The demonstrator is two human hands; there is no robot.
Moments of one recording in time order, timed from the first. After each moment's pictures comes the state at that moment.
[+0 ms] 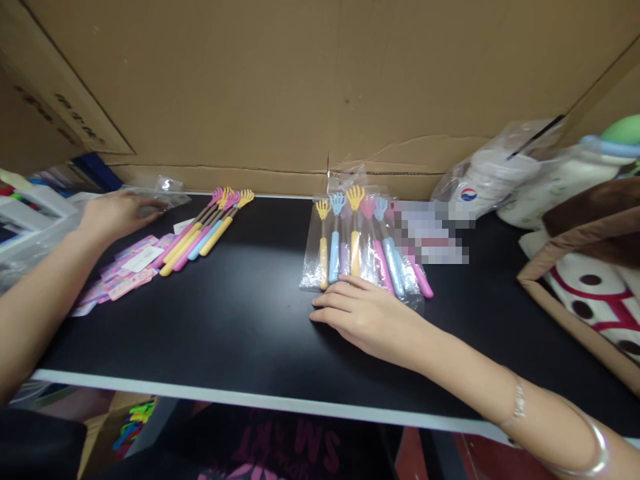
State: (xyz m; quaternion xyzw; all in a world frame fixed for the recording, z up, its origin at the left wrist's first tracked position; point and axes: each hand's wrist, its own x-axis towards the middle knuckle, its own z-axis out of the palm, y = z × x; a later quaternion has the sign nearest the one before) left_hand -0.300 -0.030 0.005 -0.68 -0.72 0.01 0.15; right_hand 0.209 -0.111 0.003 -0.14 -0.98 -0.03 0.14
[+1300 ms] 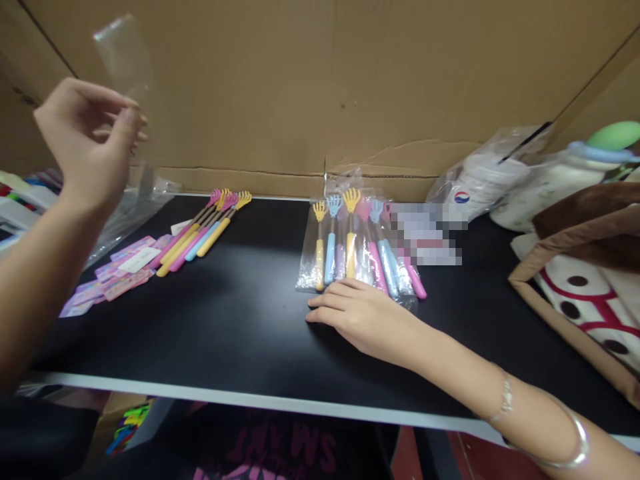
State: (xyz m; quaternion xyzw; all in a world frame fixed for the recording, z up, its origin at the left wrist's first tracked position) left_hand -0.169 -0.032 0.084 -0.63 -0.43 -0.64 0.03; right_hand 0.208 -0.111 0.007 -0.14 -0.98 -0.01 0.14
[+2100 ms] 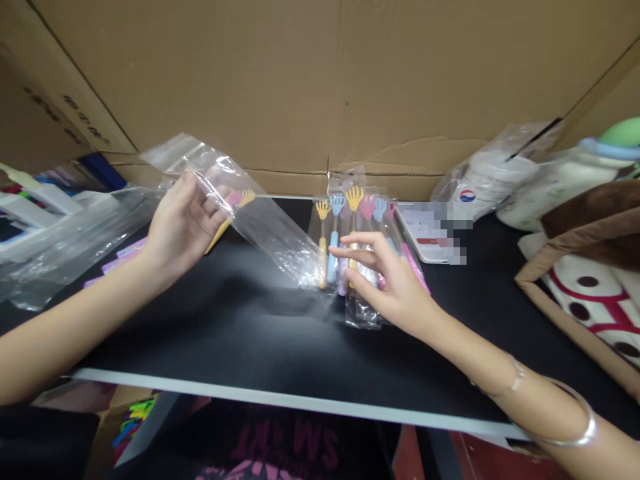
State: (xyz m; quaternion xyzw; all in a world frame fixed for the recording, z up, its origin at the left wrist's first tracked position) left_hand -0.087 -0.071 0.028 -0.52 -0.39 -0.66 -0.39; right_hand 0.218 -0.102 0.016 -0.33 -0.81 0.31 0.36
